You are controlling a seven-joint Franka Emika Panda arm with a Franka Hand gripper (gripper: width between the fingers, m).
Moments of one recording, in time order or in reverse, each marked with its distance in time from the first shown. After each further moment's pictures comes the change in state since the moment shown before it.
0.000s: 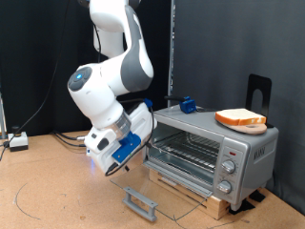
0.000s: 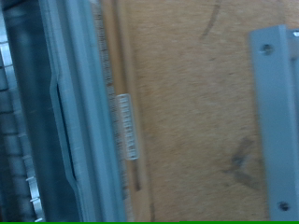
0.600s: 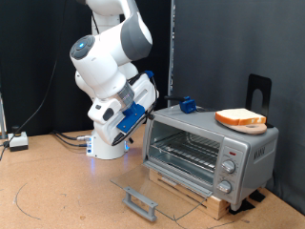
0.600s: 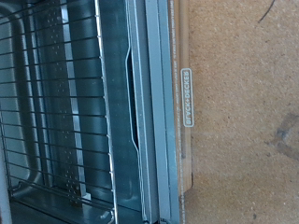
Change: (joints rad) arm 0.000 -0.144 0.006 -0.006 -0.071 -0.123 0.066
